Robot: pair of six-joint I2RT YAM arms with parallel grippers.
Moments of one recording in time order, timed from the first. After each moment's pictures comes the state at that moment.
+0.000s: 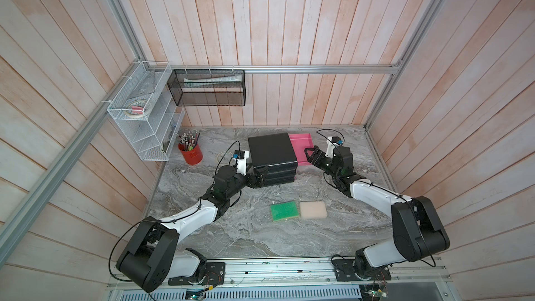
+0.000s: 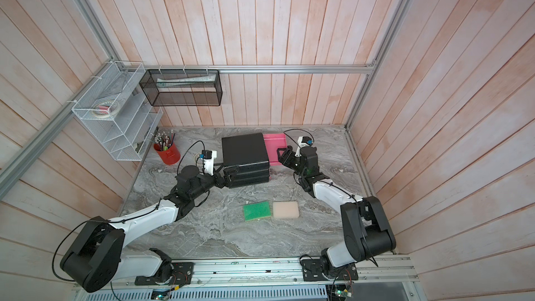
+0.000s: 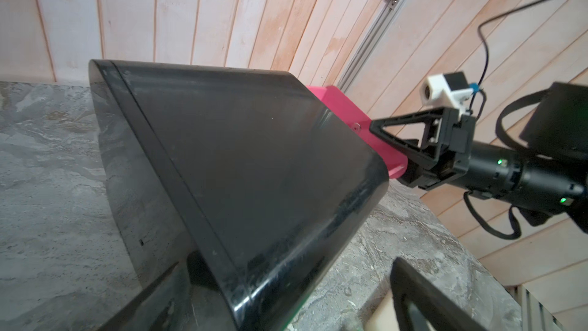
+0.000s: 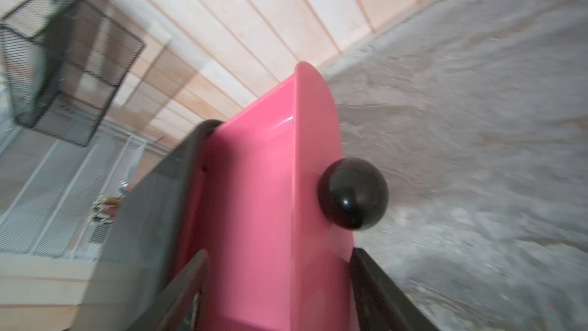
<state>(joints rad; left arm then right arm) -0.50 1.34 0.59 0.55 0.26 -0.38 0.35 1.48 0.81 0.37 -0.21 0.74</state>
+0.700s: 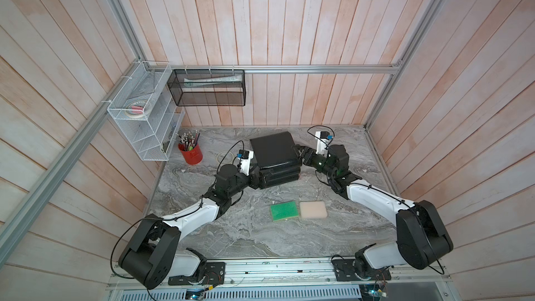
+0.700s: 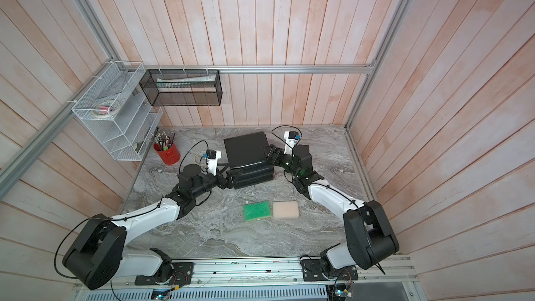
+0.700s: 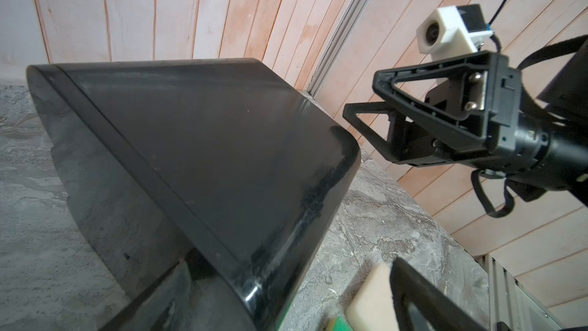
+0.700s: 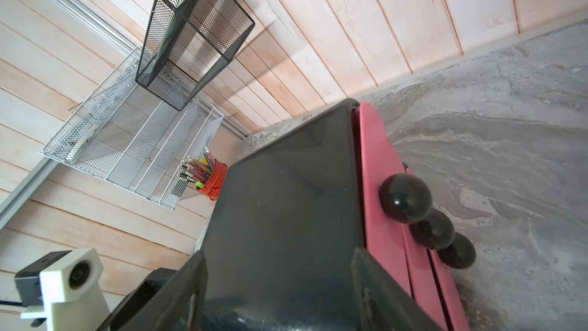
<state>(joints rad) -0.50 1.37 0.62 0.54 0.34 -0.35 0.44 1.44 0.83 0.43 -0.29 0.73</state>
